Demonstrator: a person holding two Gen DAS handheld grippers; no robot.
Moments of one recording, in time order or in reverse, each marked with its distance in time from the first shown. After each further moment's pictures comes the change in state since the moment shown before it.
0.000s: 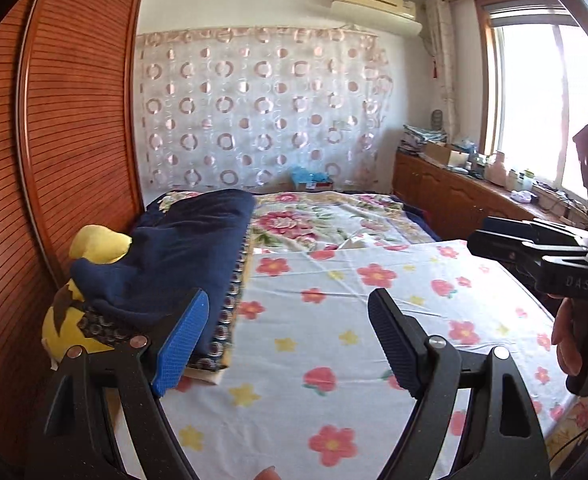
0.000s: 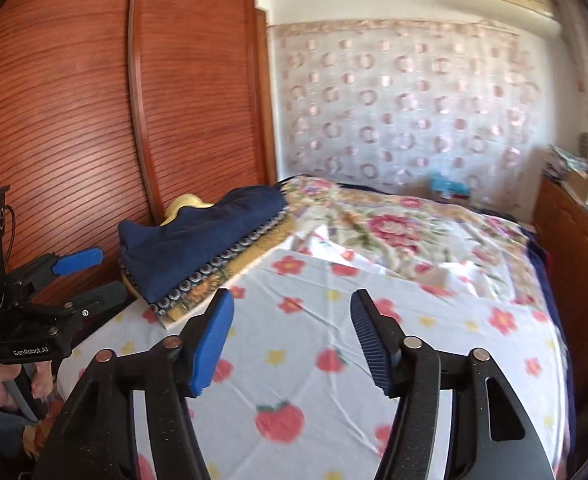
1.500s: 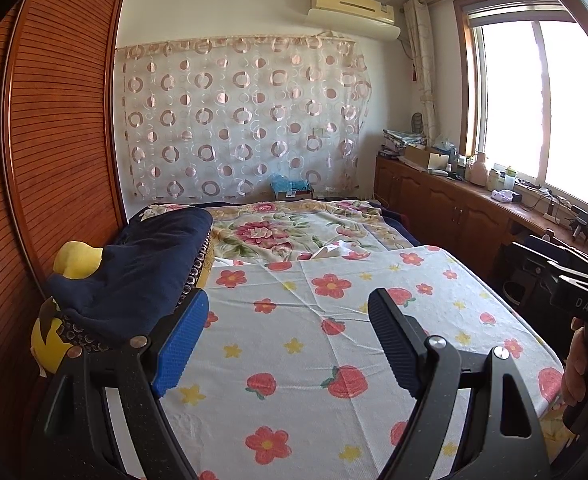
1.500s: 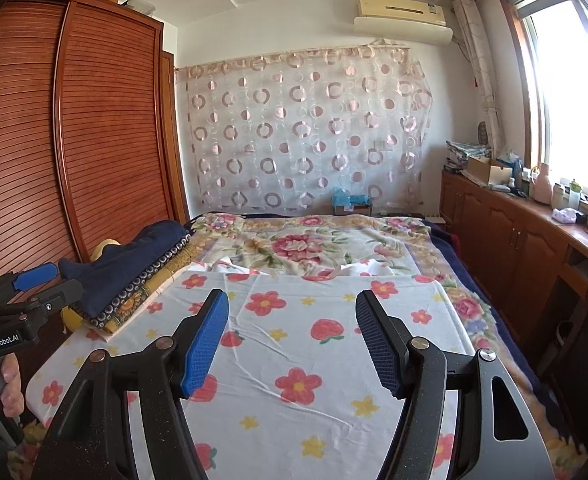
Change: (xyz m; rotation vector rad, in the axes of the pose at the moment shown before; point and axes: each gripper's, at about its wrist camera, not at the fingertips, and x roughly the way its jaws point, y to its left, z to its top) left arm -0.019 -0.051 0.013 0.032 -0.021 -0.037; right arm -0.094 0.038 -0.046 0.147 -0.119 -0.296
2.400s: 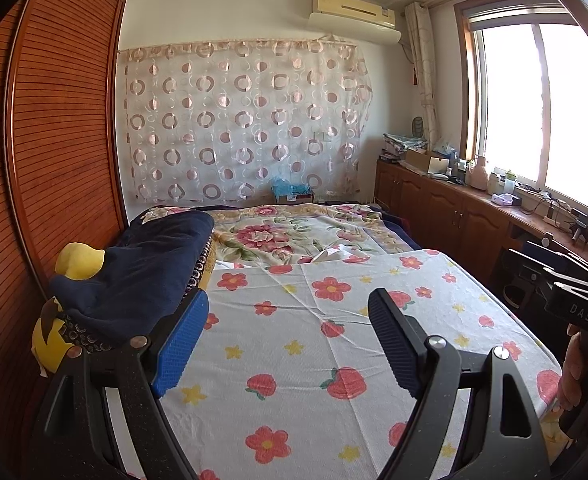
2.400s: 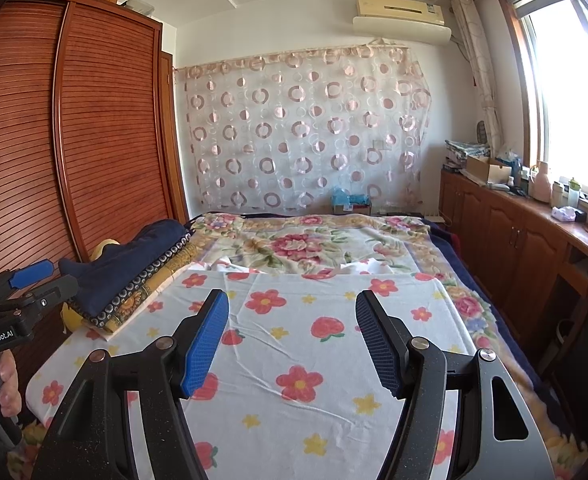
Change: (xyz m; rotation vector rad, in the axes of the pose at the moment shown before) left arm 0.001 0.001 -0.003 -0.001 -0.004 -0.001; right arm 0.002 -0.008 -0.002 -0.001 0.000 0.002
